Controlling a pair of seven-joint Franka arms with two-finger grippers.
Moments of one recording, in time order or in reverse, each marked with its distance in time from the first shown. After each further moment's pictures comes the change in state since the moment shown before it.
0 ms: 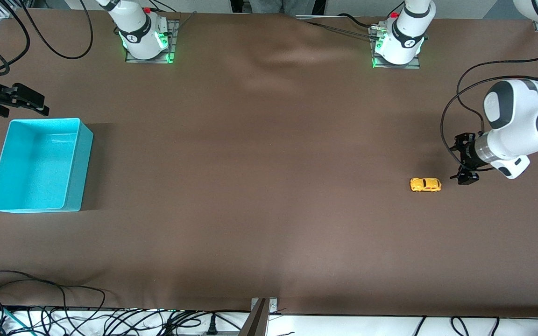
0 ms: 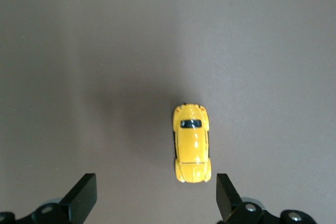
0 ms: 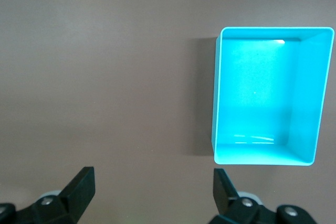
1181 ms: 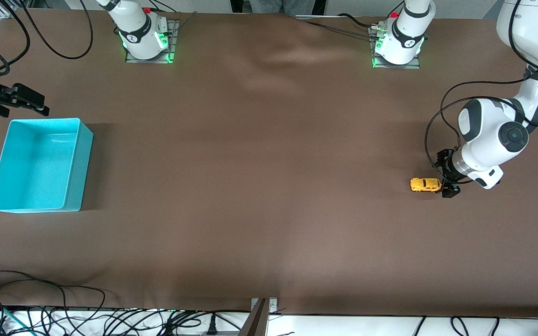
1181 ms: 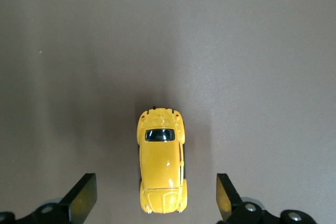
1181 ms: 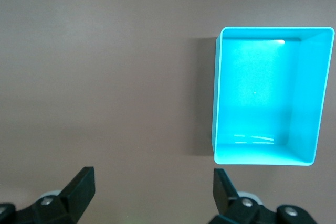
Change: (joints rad) left arm -0.004 0.147 -0.008 -0.011 0.078 0.229 -0.093; right arm 0.000 0.001 0.000 0.000 0.000 0.000 0.000
